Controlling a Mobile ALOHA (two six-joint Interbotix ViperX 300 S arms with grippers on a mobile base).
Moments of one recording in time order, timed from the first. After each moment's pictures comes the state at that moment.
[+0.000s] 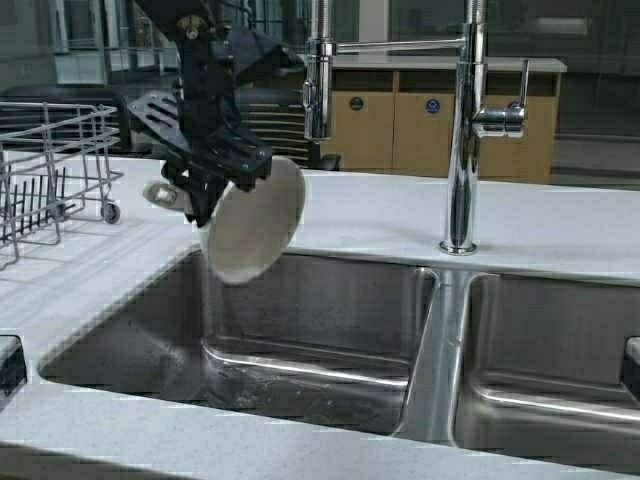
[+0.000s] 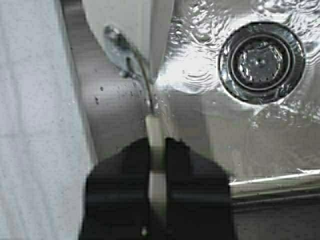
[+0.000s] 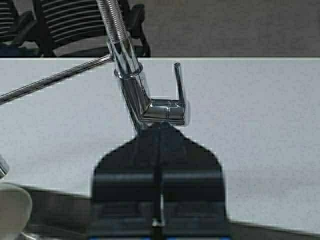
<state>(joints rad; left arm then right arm) -0.66 0.13 0.66 0.75 0.53 -0.69 0.07 -0.82 1.06 -0.01 -0.06 0.21</state>
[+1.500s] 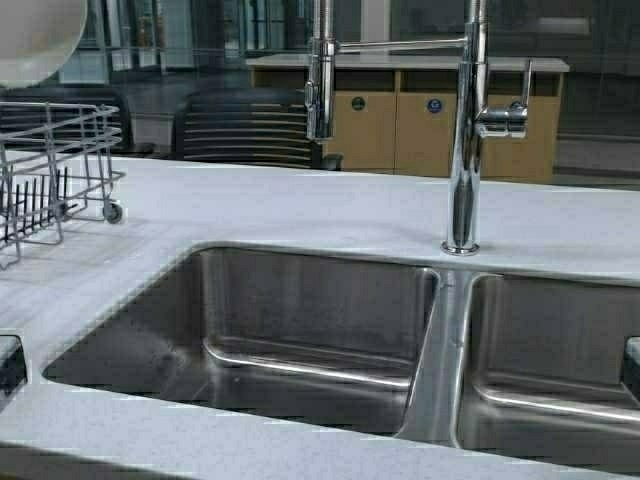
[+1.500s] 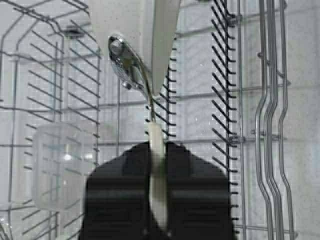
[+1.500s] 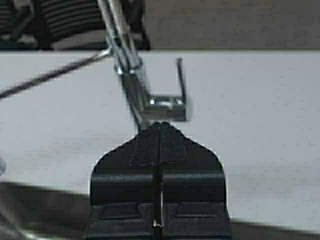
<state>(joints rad) 0.14 -0.19 0.39 0.26 0.58 0.43 0.07 -0.80 1.06 -0.01 -0.07 0.21</state>
